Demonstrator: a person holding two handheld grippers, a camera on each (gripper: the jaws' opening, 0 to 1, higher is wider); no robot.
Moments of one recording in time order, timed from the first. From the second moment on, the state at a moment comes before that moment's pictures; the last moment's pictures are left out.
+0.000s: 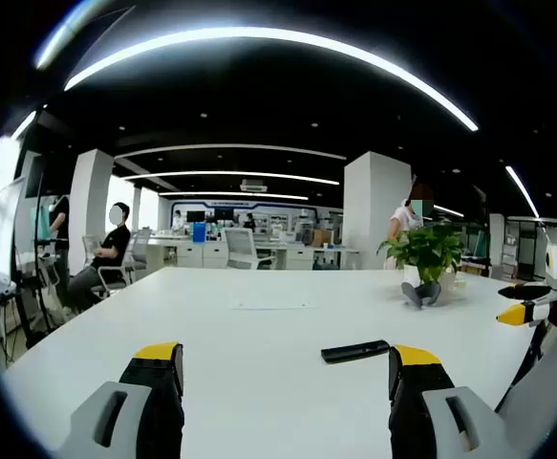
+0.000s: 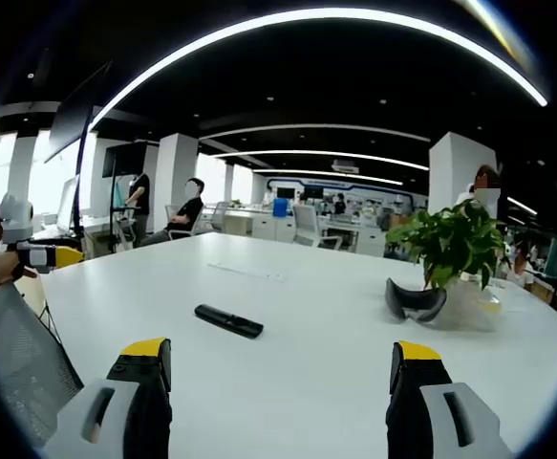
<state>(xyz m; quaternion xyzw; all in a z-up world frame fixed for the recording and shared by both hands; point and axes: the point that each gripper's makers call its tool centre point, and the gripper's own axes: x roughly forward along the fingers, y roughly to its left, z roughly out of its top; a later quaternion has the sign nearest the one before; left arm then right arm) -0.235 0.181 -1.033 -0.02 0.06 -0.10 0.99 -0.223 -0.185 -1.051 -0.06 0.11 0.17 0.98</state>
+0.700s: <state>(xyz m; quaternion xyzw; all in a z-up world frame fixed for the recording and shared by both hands) -0.235 0.177 -1.035 -0.01 0.06 -0.11 0.99 -0.224 -0.185 -1.052 -0.07 0.11 0.17 0.98</state>
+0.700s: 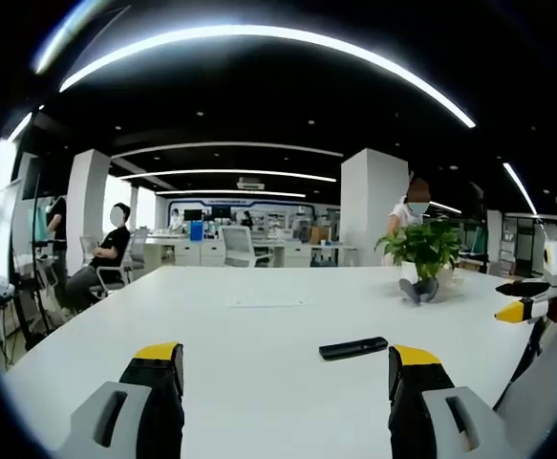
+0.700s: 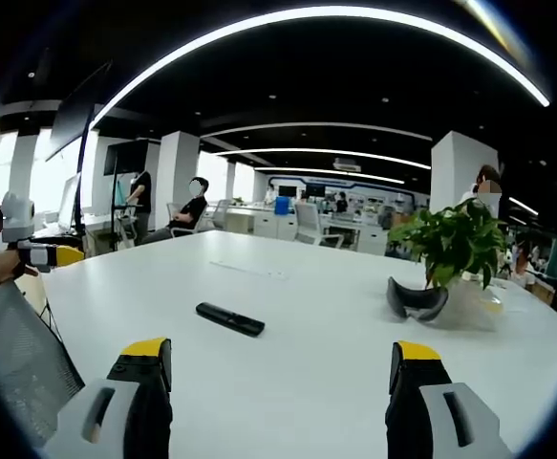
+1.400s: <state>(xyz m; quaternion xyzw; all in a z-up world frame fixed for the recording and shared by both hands) -0.234 0.173 -1.037 0.02 0.07 -0.10 0.99 -0.227 -0.187 -1.073 -0.09 0.17 0.17 0.97</state>
